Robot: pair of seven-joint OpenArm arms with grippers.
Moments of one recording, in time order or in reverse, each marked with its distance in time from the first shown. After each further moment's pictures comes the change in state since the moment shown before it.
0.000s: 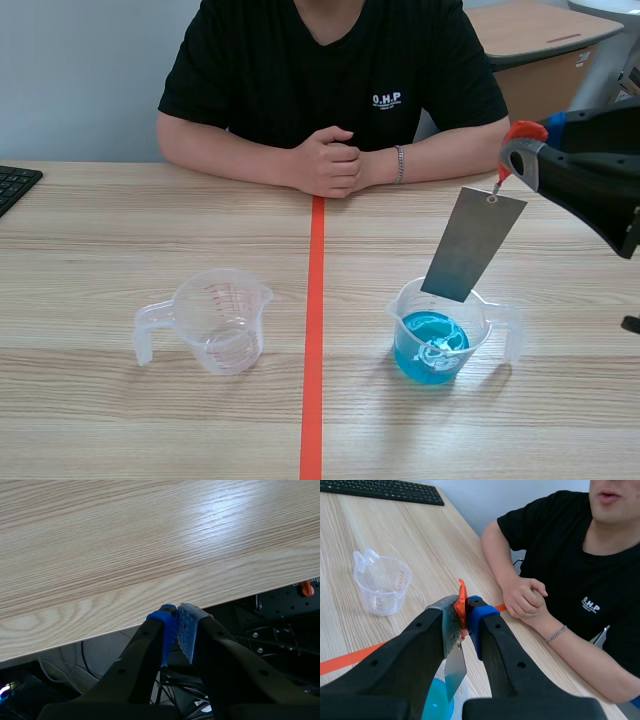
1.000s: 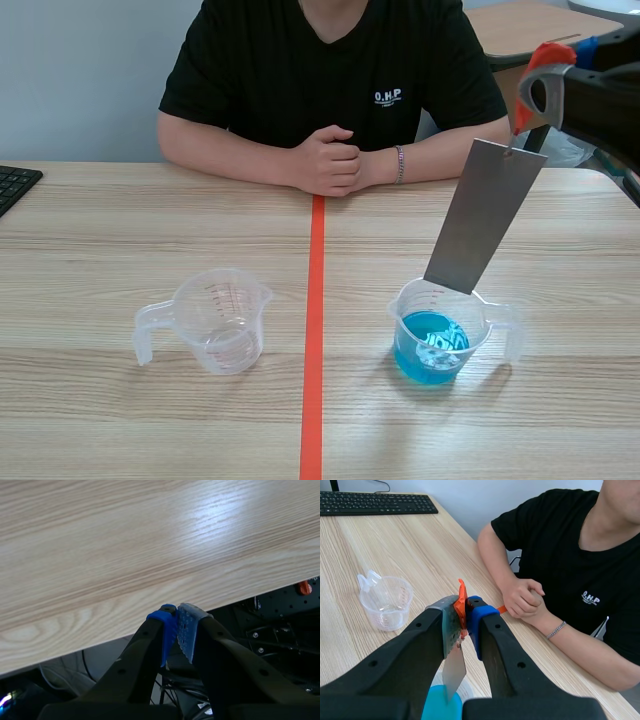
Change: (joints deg) left arm -0.7 -2.3 0.2 0.0 0.0 -1.1 -0.5; right arm 0.0 0.0 6.3 8.9 21.2 0.0 -21.7
